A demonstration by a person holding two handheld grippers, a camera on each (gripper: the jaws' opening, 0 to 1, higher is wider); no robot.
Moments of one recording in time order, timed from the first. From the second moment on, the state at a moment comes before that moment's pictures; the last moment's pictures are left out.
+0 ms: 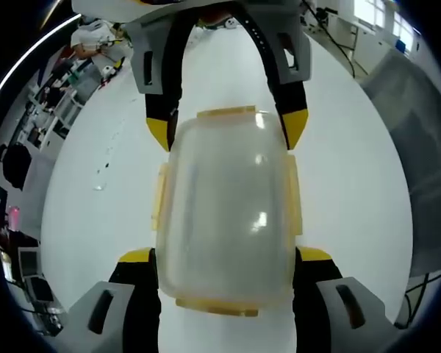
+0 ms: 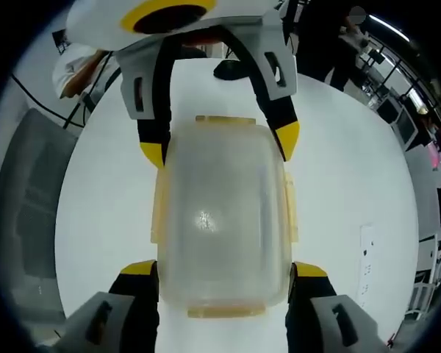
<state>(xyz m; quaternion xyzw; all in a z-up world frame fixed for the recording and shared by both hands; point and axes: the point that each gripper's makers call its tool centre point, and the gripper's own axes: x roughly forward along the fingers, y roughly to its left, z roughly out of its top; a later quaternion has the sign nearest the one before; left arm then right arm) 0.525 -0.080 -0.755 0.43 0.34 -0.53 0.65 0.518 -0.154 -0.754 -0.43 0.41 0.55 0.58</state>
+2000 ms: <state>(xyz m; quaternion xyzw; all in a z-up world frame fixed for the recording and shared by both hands) 0.532 -0.073 -0.726 0.38 0.32 -0.50 0.71 0.520 -0.176 -0.722 -0.37 0.38 0.52 0.67</state>
